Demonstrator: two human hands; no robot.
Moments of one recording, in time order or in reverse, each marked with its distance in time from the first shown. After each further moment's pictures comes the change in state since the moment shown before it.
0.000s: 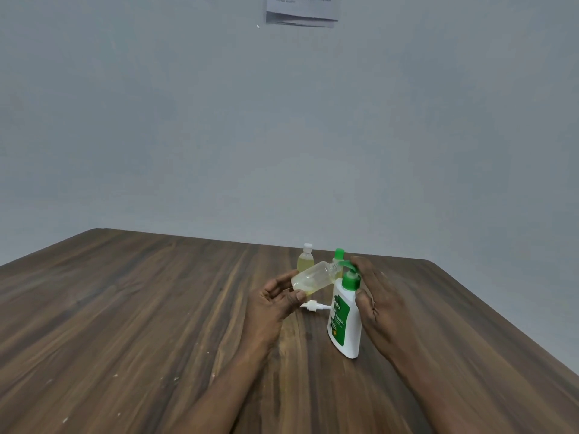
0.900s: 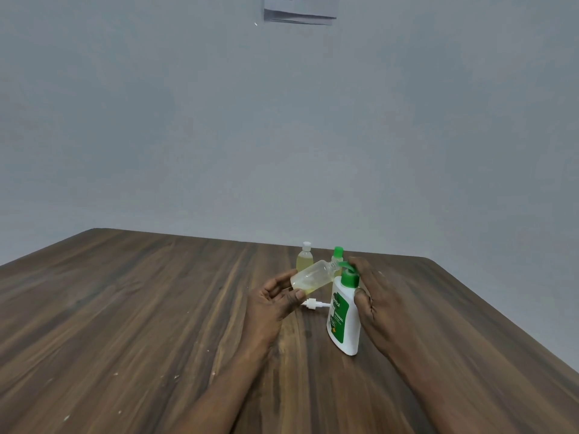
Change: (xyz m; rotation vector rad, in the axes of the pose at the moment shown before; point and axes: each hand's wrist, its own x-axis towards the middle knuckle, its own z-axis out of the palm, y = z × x) left_hand -0.002 -0.001 0.000 0.016 0.006 0.002; right_hand -0.003 0.002 0.000 -0.054 0.010 -0.012
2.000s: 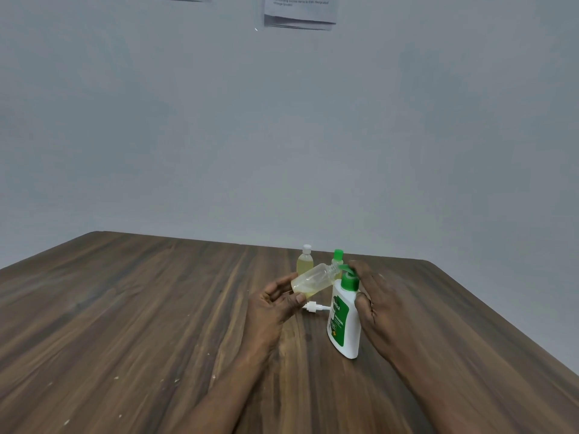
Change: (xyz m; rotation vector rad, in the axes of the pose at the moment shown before) left_hand -0.001 0.000 0.000 -0.009 -0.001 -0.004; right_hand -0.001 -0.003 -0.001 0.003 -0.019 0.039
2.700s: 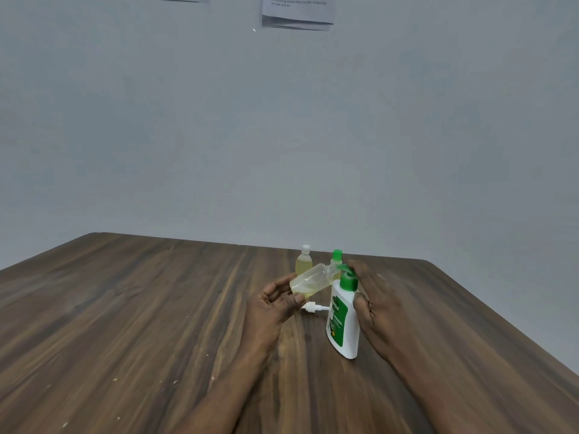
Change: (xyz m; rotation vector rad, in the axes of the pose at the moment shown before) left_hand 0.002 -0.003 -0.001 0.009 0.003 -0.016; right_hand 0.000 0.001 0.000 -0.025 -0.039 0.013
